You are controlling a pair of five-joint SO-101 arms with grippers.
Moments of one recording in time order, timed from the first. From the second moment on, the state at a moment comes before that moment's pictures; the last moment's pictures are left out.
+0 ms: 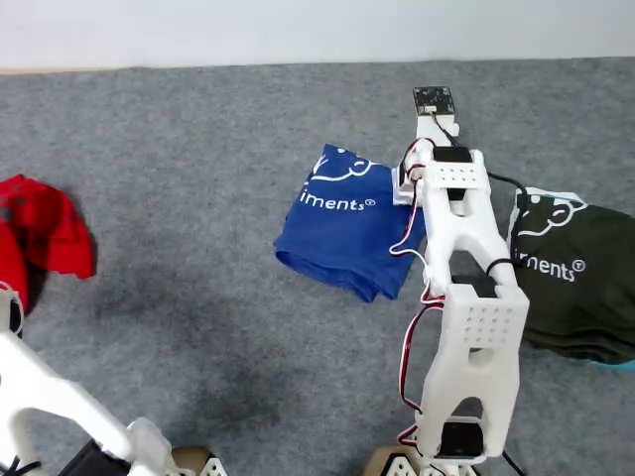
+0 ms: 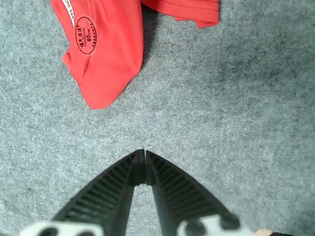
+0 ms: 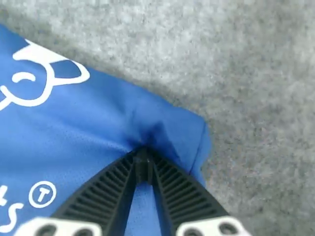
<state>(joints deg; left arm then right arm) -55.0 -23.5 21.7 87.4 -38.7 -2.0 41.4 -23.3 57.9 2.6</state>
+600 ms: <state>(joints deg) -55.0 -23.5 21.7 87.4 -38.7 -11.4 27.9 -23.6 81.2 -18.4</state>
